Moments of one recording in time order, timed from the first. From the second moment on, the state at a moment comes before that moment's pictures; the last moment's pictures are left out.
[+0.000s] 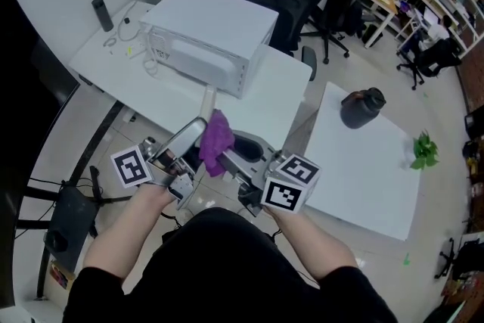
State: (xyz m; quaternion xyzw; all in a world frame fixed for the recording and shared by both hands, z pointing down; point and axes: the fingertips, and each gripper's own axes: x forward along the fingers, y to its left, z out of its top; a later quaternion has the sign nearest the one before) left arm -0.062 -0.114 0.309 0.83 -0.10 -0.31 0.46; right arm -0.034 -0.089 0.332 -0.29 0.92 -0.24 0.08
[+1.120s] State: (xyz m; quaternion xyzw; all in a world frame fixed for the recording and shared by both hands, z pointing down) left arm -0.062 -0.202 0.634 0.84 -0.43 0.28 0.19; right arm 0.061 -0.090 0.403 -0.49 0.86 -0.09 -0.14
